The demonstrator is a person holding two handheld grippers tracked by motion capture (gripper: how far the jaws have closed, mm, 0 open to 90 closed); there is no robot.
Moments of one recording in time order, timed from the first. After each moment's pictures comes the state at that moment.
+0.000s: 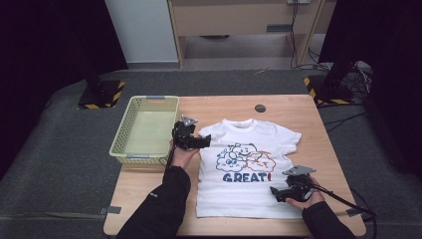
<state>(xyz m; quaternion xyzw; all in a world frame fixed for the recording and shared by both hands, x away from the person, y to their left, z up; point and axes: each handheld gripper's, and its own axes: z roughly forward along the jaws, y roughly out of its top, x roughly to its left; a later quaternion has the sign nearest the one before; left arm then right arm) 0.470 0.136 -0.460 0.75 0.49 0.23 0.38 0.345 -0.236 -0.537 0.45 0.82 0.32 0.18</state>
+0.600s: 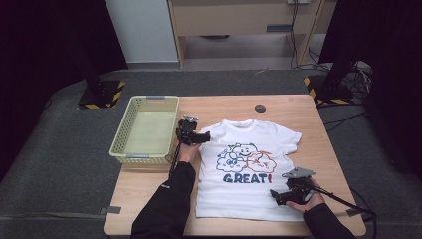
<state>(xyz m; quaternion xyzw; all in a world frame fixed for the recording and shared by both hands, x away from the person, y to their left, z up) 0.516 0.134 -0.506 0.73 0.53 0.23 0.35 0.339 -0.237 -0.539 0.44 0.82 0.32 0.17</state>
